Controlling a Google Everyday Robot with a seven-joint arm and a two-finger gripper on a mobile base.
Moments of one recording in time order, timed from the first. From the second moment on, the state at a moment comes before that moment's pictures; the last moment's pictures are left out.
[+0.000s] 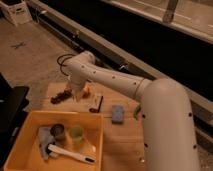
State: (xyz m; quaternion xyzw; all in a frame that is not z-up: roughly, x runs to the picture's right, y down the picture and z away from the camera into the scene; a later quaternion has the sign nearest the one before) arm -0.194 0.031 0.828 -0.21 -0.28 -0.34 0.88
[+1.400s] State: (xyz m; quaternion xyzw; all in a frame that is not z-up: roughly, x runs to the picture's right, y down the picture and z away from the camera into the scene) arm -0.250 0.019 0.889 -0.21 -0.33 -0.35 0.85
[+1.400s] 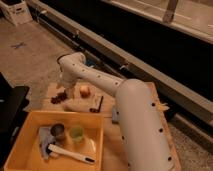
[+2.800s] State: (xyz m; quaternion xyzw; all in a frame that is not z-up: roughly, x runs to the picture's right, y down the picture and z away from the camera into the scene) arm -0.271 0.043 0.974 -0.24 -0.41 -0.32 0.82
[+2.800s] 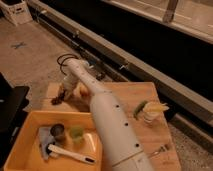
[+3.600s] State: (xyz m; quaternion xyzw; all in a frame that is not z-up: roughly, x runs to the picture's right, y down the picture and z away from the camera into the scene) arm -0.279 0.051 0.971 -0.23 -0.40 -0.34 0.82
